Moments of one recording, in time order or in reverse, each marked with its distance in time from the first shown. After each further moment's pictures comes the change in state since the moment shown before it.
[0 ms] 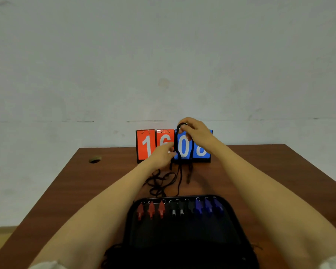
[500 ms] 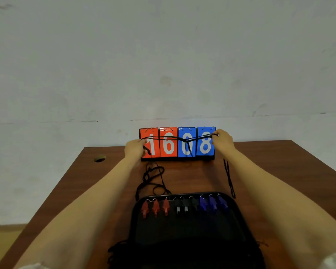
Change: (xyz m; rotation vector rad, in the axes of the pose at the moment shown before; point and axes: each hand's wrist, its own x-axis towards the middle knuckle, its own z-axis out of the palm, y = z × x) left_hand -0.010 -0.048 -0.042 -0.621 0.520 -0.460; right_hand -0.006 0.069 -0.029 -0.273 0.302 0.398
